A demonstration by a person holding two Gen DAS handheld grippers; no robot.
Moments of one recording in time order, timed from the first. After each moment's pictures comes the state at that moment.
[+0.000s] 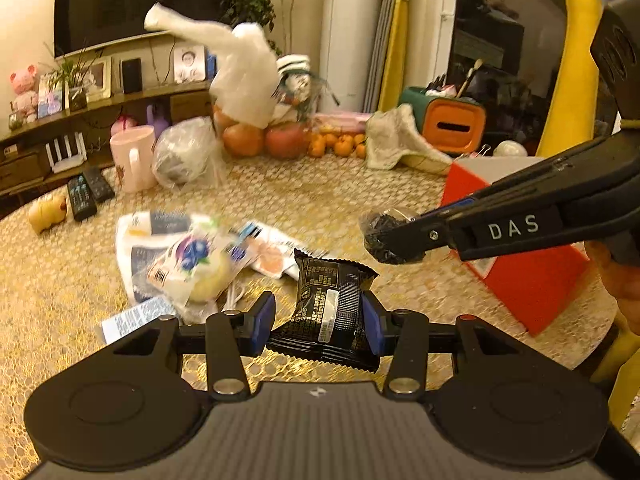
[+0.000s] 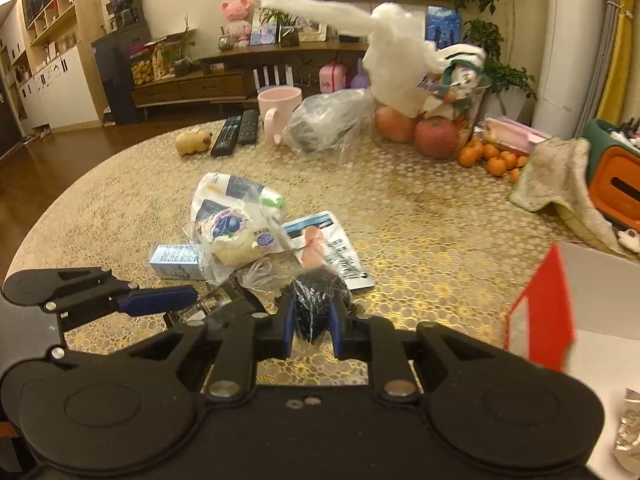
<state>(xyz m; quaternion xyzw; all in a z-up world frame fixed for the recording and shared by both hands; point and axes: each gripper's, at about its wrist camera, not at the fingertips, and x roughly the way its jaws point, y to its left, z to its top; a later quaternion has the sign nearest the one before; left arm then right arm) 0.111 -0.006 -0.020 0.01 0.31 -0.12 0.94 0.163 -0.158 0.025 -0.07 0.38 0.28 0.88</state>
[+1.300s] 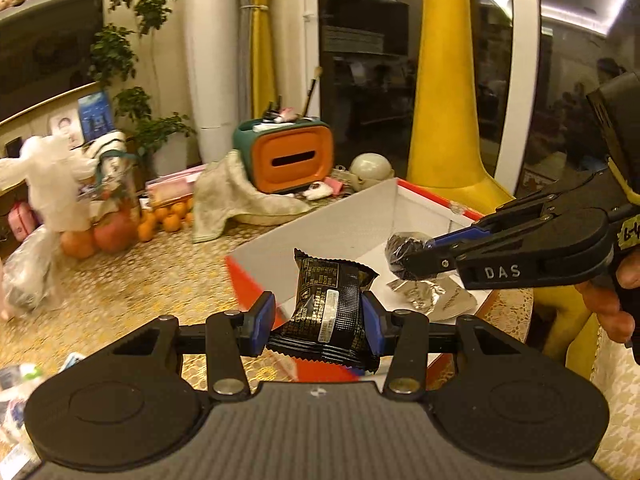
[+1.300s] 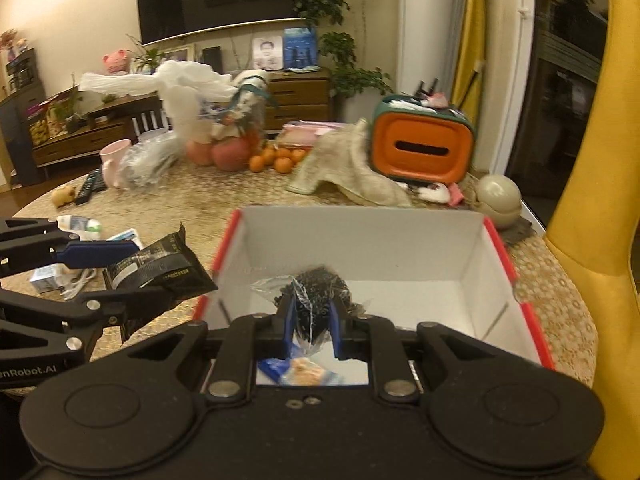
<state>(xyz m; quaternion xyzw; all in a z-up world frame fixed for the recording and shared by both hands) 0.146 -0.212 0.035 0.09 0.28 -0.26 0.92 0.149 -0.389 0.044 -0.02 0.35 0.13 0.93</state>
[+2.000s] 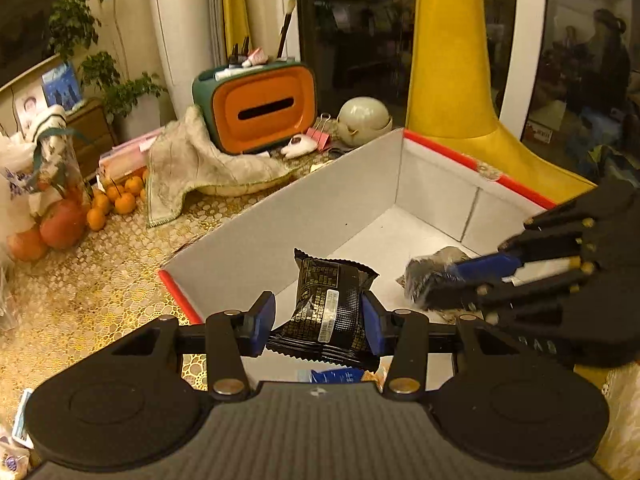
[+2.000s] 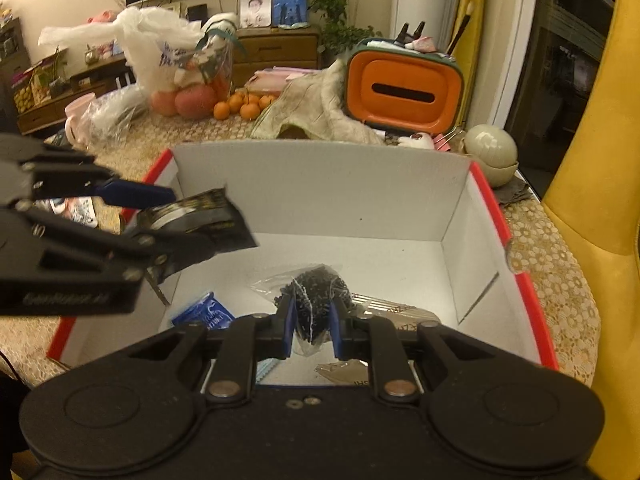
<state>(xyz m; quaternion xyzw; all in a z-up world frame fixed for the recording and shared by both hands) 0.237 -0.273 -0.011 0.13 0.36 -0.27 0.88 0.187 -0.415 -0.008 -0.05 0.41 0.12 0.91</state>
